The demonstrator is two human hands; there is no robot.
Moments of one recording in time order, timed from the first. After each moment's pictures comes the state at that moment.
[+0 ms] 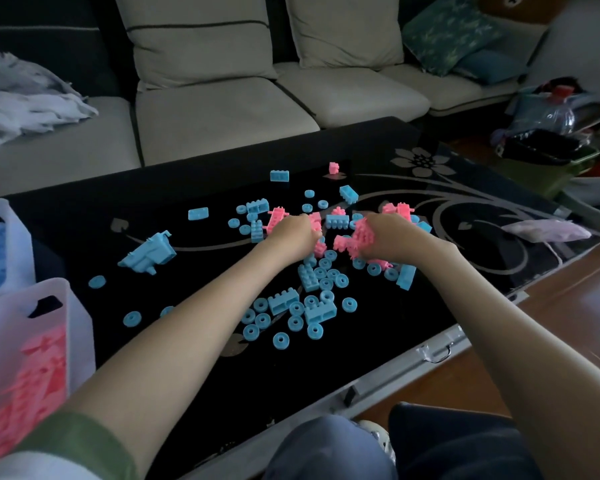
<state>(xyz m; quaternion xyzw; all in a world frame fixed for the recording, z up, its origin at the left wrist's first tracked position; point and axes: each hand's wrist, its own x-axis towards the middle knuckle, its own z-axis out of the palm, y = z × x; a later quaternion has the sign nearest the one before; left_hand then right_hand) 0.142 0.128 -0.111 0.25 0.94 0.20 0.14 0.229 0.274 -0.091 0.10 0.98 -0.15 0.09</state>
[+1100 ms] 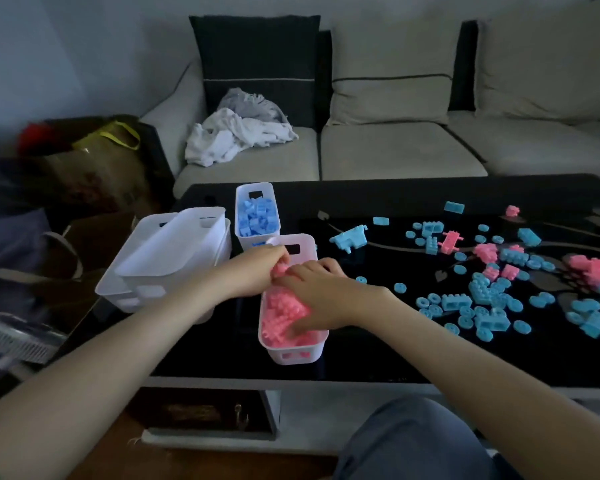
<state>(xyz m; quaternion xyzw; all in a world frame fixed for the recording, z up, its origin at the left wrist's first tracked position) 0.243 -0.216 -0.054 0.13 0.98 0.10 0.10 0.268 -0.057 -0.071 -0.39 0.92 -0.04 0.07</state>
